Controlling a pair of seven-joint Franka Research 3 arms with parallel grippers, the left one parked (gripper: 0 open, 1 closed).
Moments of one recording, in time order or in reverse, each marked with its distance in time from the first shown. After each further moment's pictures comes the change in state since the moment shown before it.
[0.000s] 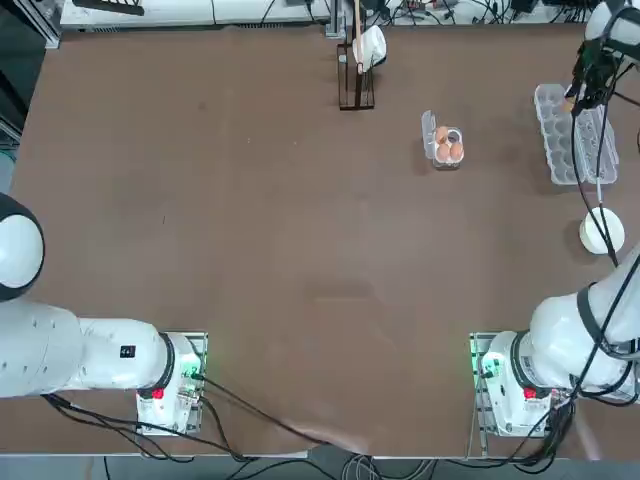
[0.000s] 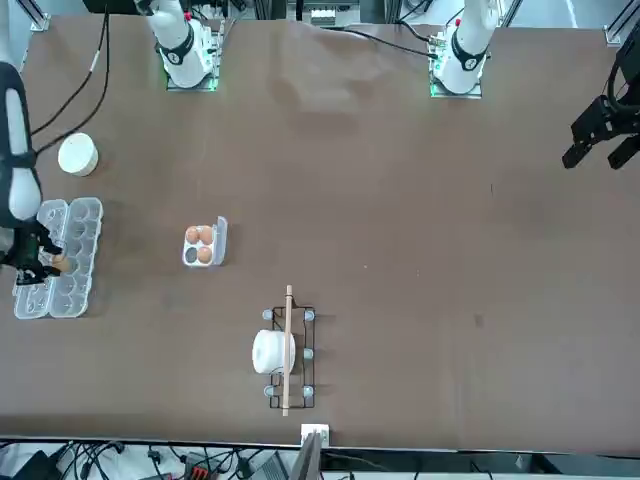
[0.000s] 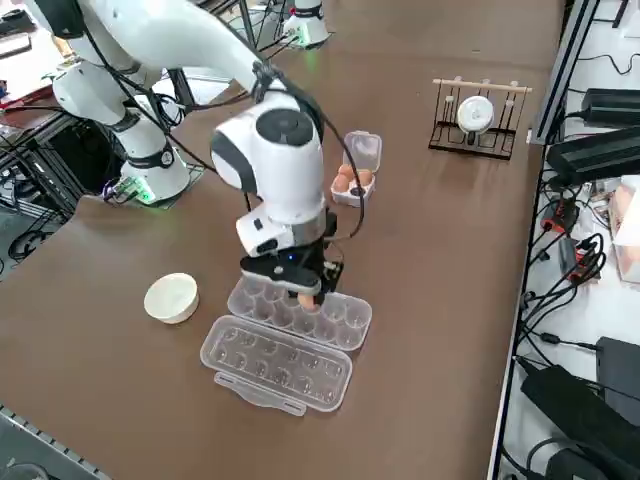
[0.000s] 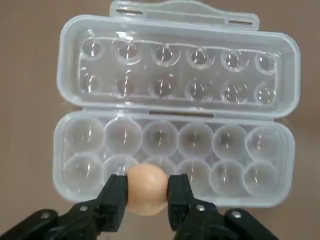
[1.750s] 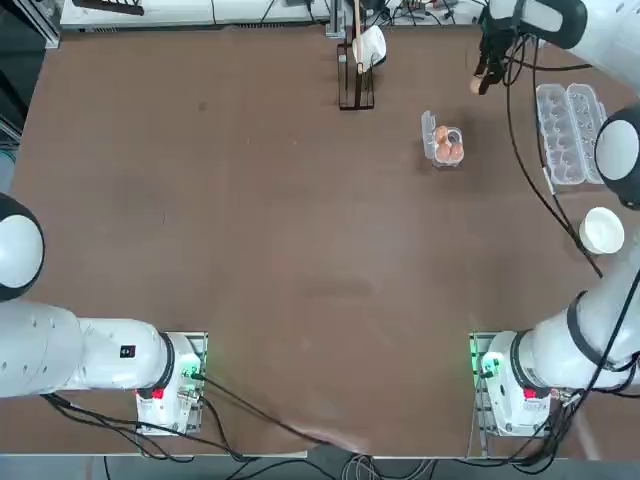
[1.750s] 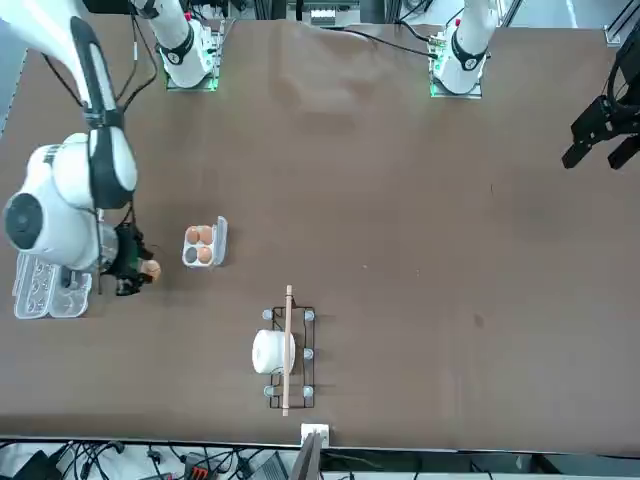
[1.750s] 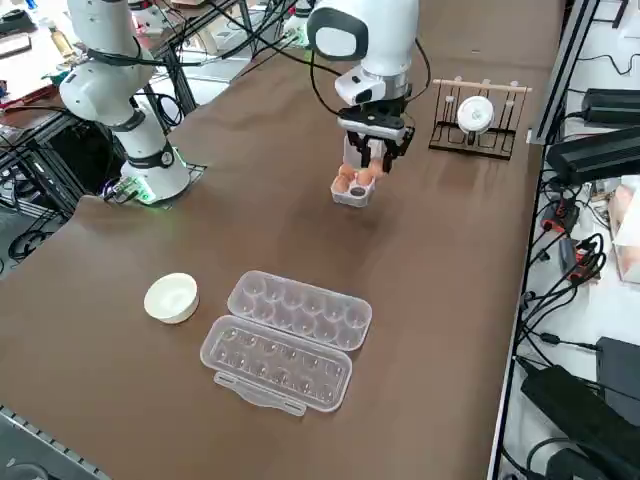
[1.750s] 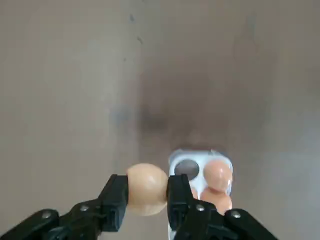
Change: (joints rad) arm 0.429 -0.075 0.061 -0.017 0.071 -0.117 0.508
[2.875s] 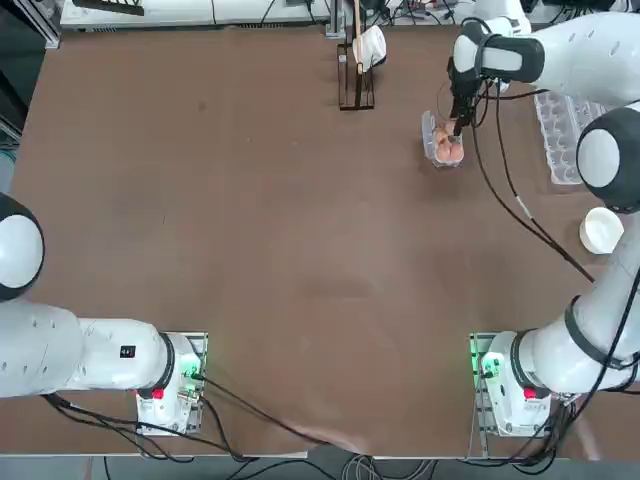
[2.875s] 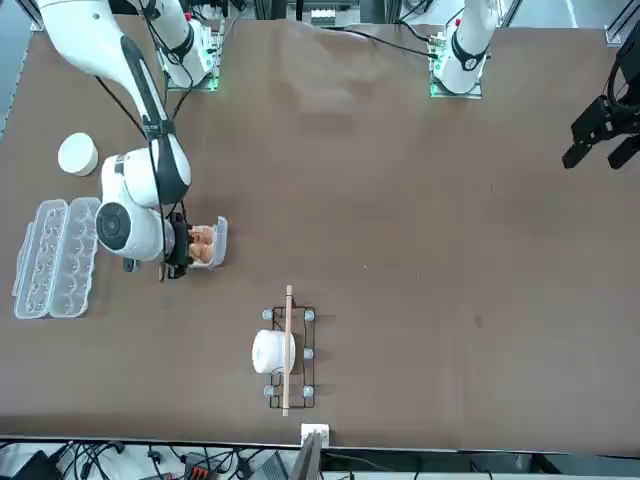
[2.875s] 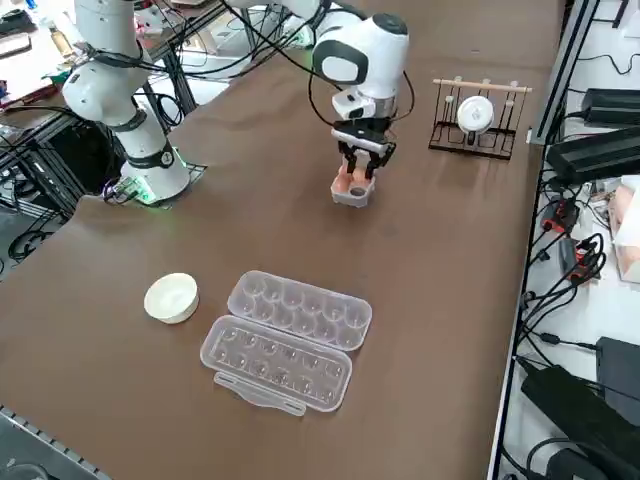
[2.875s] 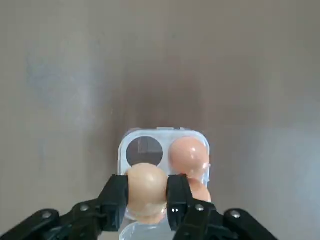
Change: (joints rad) arm 0.097 0.030 -0.011 -0.164 -0.019 0.094 0.110
